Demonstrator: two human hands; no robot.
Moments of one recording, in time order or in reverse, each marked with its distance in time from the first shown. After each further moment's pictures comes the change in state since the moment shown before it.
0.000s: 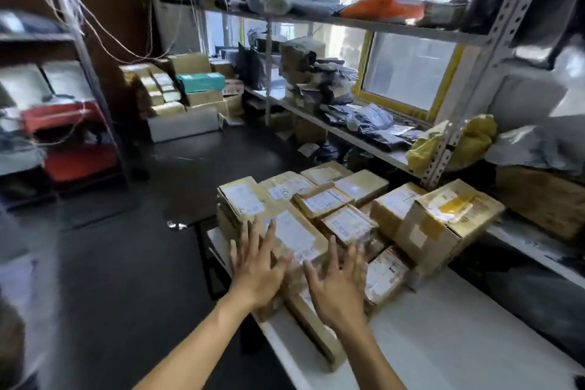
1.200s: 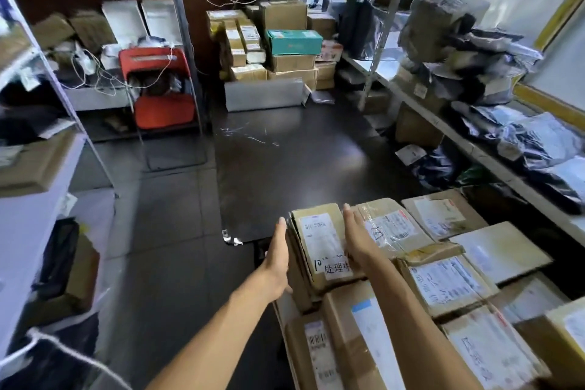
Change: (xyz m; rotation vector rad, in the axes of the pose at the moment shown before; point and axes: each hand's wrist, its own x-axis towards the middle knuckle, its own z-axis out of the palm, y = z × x) left_hand 0.214 -0.142 -0.049 -1.218 -0.110 -0.934; right_hand 0.327 -0.156 0.147 0.406 -0.462 0.102
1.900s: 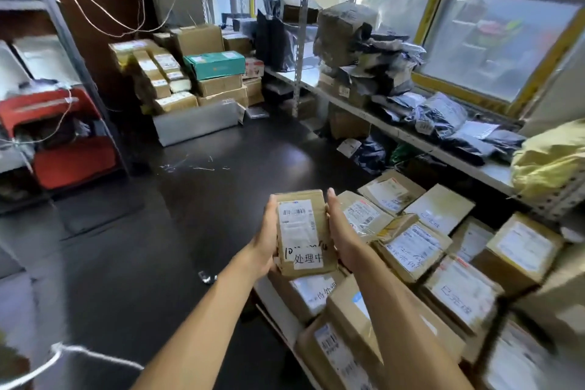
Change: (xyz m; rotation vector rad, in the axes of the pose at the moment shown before) left_hand -0.021 0.077 -0.008 0.264 -0.315 0.228; right_hand -0.068 -0.064 -0.002 0.534 0.004 0.041
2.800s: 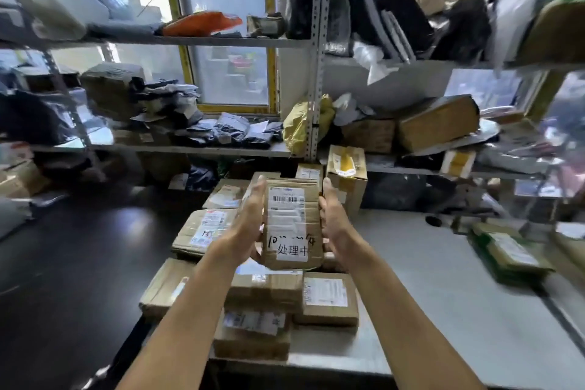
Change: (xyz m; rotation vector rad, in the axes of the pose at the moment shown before) left_hand -0.143 0.016 0.130 0.493 -0.748 0.154; right_hand -0.289 0.023 -0.047 0.299 0.725 -0.220
